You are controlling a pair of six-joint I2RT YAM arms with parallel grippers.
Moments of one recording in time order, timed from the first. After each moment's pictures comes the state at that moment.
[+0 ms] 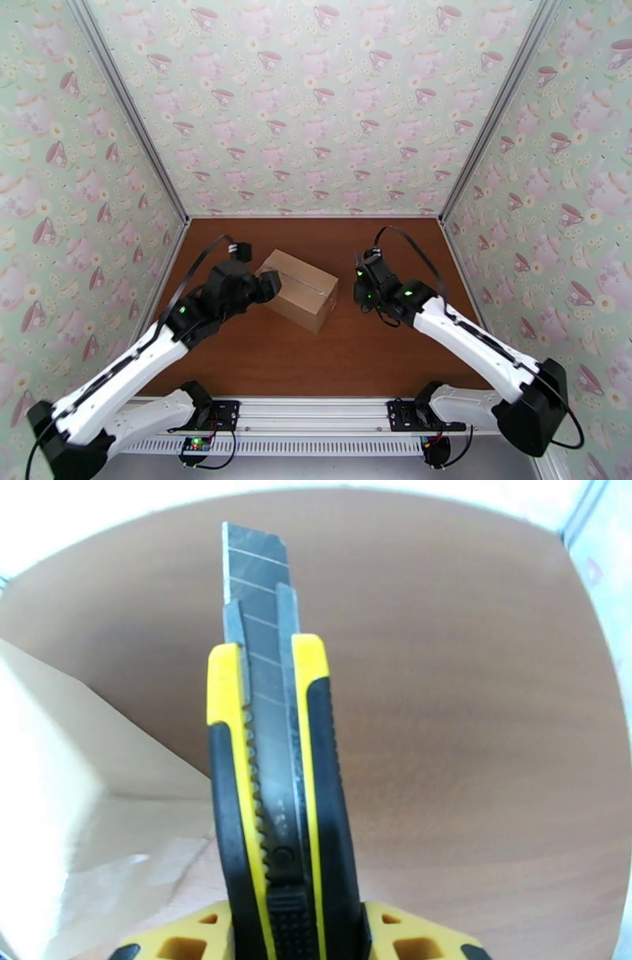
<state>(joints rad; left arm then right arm) -0.67 1.12 1.10 -0.52 -0.08 -0.71 0.68 1.20 1.11 -0.81 0.33 0.49</state>
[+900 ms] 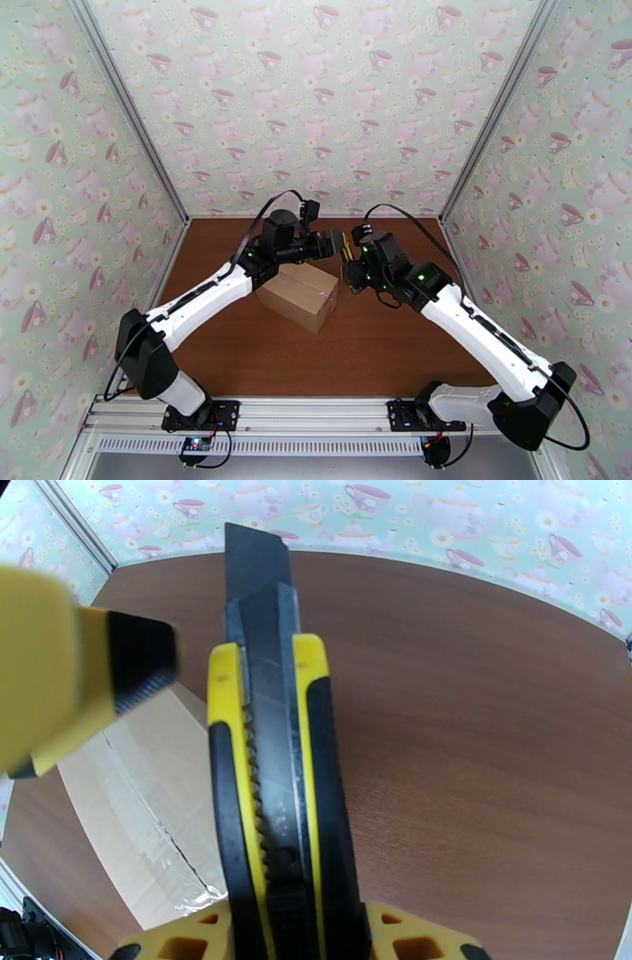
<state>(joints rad) -0.68 1.62 1.44 -0.09 0.44 -0.83 0.68 1.28 1.35 -0.84 0.14 0.35</state>
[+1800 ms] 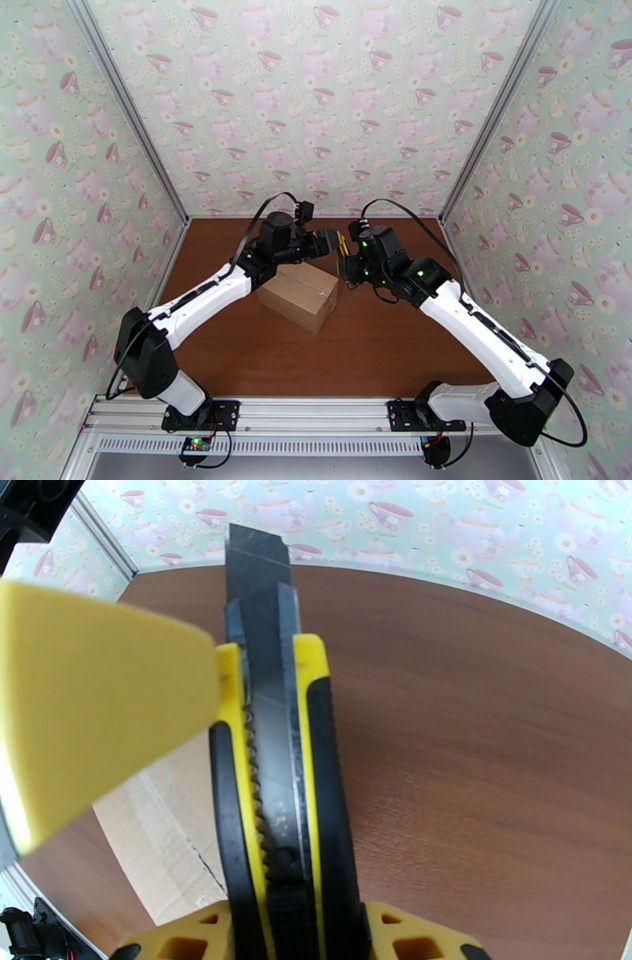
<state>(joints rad) -0.66 1.61 1.38 -0.03 0.41 -0.88 0.68 1.30 1.39 -0.83 0.10 0.33</state>
